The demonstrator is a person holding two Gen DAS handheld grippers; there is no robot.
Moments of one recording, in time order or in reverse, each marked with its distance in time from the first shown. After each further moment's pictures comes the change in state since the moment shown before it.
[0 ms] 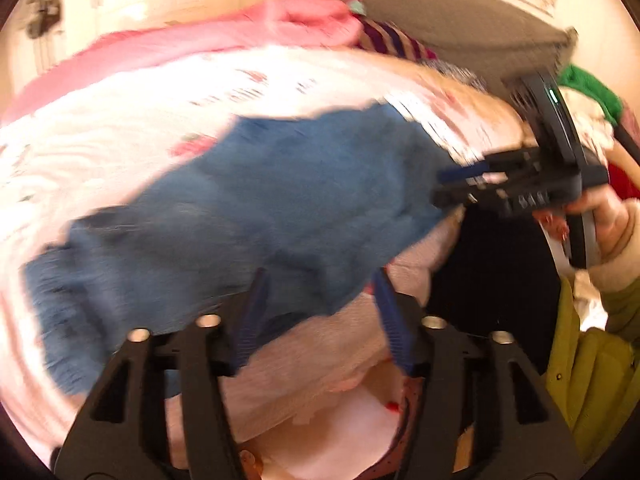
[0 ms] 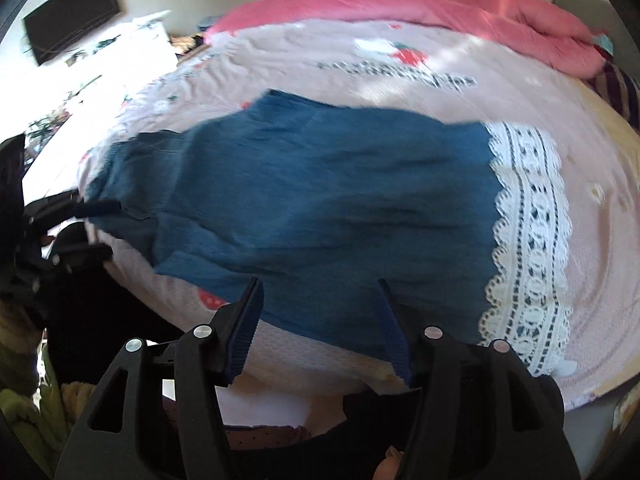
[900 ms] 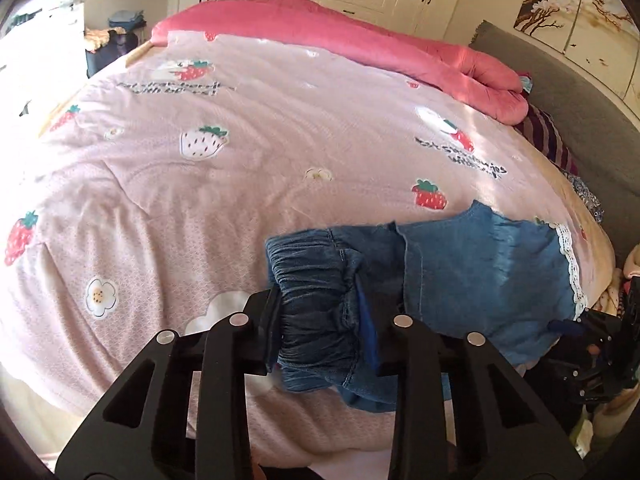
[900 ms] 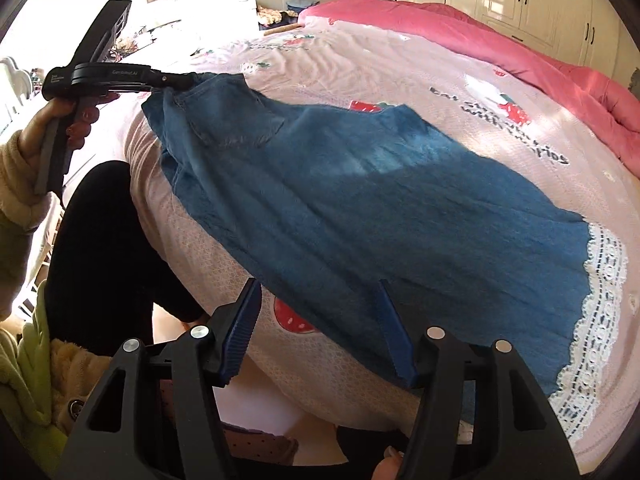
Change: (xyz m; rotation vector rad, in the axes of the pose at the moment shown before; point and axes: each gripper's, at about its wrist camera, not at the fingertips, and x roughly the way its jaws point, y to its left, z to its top) left arm -0.038 0.167 0.010 -0.479 -0.006 0.293; right arm 0.030 0.068 0.006 -0.294 0.025 0.097
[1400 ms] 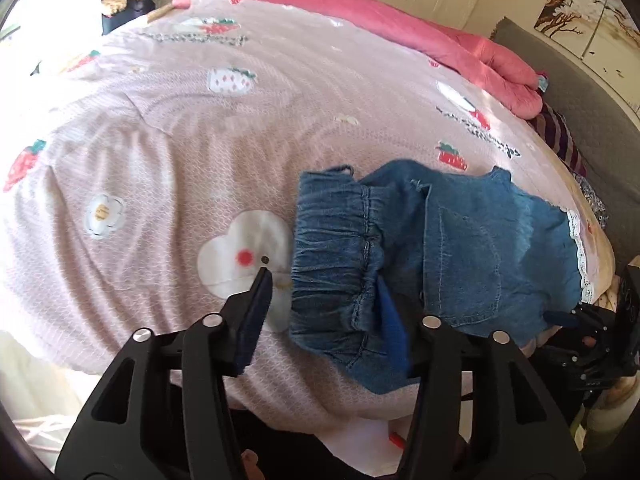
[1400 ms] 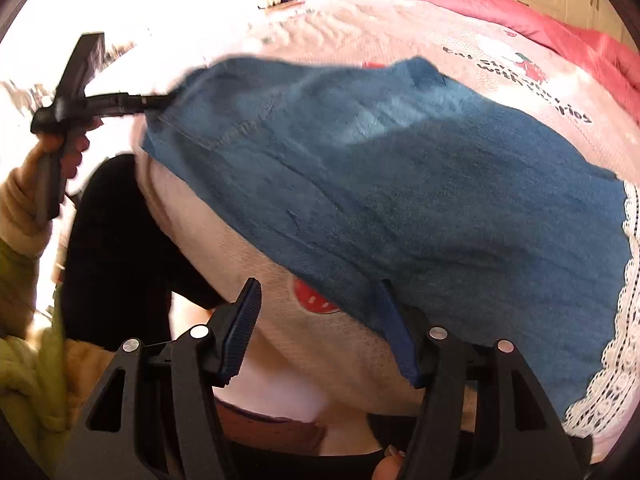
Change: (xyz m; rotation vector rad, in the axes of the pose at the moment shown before) left arm -0.006 0.022 -0.040 -0.075 0.044 0.016; right arm 0.008 -0.003 -0.008 0.081 0.057 0.105
